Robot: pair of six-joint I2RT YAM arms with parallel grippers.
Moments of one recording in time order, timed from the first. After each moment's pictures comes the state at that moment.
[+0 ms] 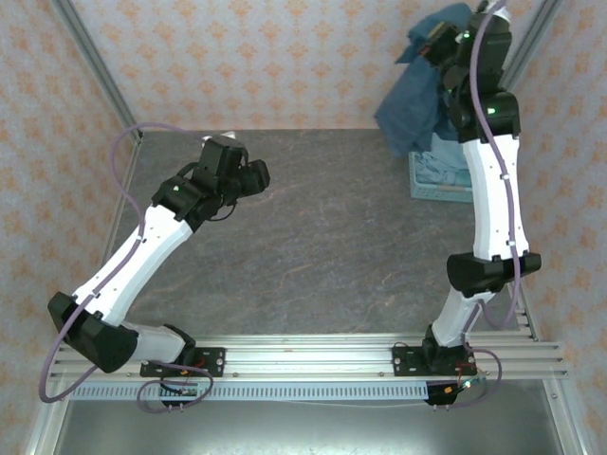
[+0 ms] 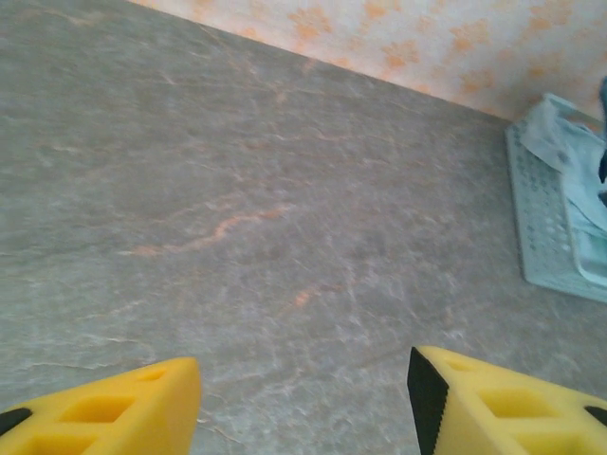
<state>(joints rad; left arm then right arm) -0.46 1.34 1.43 -0.79 -0.22 -0.65 0.21 1.79 2.44 -0.70 0.16 0.59</state>
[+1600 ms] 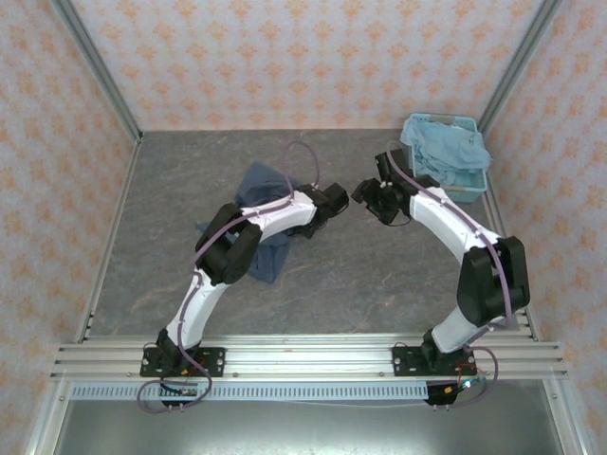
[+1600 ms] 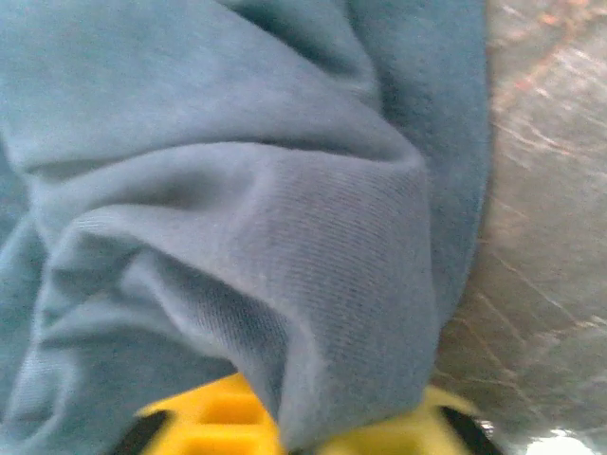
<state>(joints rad) -0.71 2.29 1.81 -1.02 -0.64 -0.31 0.32 1.58 1.23 -0.65 -0.13 0.92</state>
